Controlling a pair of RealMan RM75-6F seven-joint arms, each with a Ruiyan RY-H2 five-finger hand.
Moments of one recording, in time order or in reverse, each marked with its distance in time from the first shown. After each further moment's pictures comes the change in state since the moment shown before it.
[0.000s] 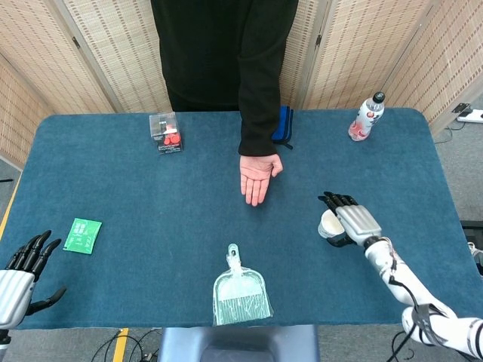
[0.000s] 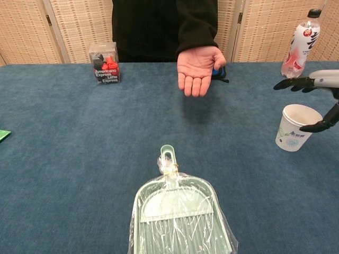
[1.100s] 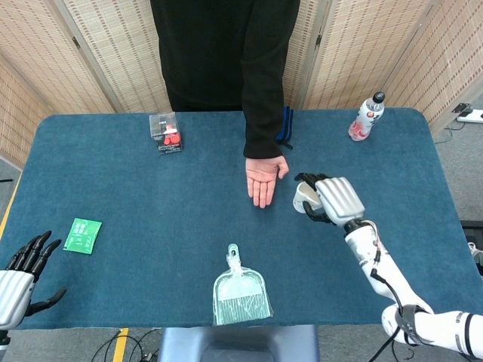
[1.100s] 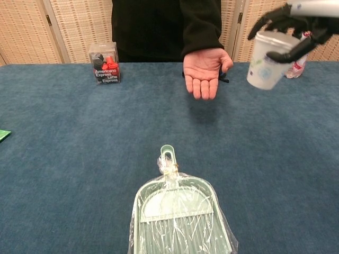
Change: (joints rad) left arm -0.001 0.008 0.003 -0.002 0.010 -0.001 -0.026; right arm 0.102 0.038 0.126 -0.253 0.099 0.270 -0.189
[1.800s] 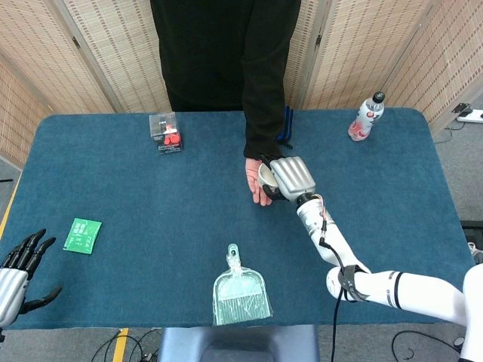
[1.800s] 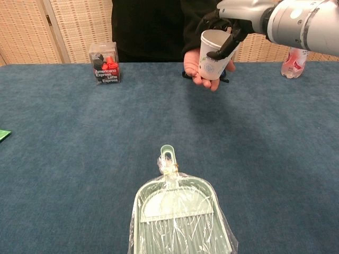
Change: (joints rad) left arm -0.005 0.017 -0.003 0.011 -0.023 -0.014 -0.049; right arm 0.274 -0.236 0.032 0.274 0.234 -0.075 -0.122
